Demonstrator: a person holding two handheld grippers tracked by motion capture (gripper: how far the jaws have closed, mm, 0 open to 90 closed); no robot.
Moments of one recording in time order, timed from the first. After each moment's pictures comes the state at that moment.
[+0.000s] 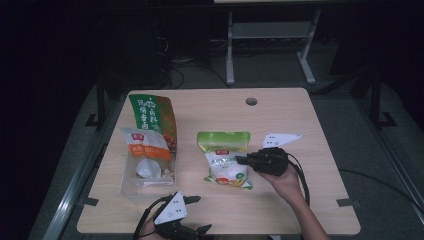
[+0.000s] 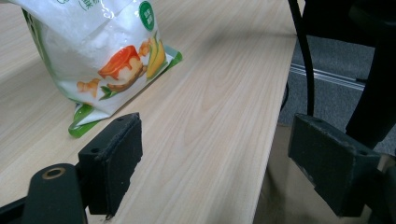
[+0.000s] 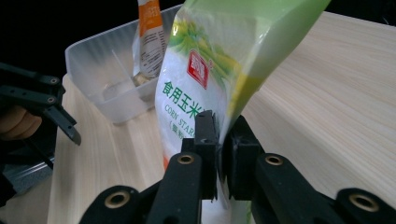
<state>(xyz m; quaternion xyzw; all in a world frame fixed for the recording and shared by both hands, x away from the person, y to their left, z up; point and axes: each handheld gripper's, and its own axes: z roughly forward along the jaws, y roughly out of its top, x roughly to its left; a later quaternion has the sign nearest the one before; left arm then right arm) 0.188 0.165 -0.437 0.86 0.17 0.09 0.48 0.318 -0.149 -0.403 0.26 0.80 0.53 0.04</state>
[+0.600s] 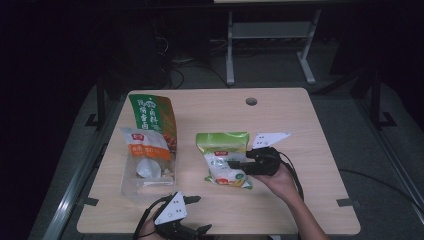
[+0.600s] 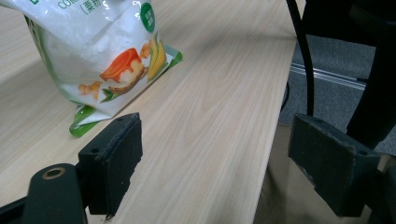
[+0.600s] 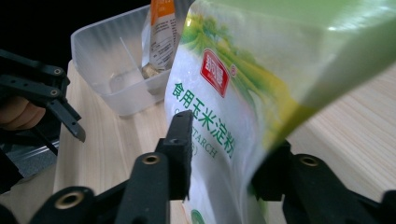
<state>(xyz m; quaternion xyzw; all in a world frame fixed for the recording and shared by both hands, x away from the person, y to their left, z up) 0.188 0.164 -0.437 0.85 0.17 0.09 0.48 0.323 -0.128 -0.401 0.24 0.83 0.51 0.03</state>
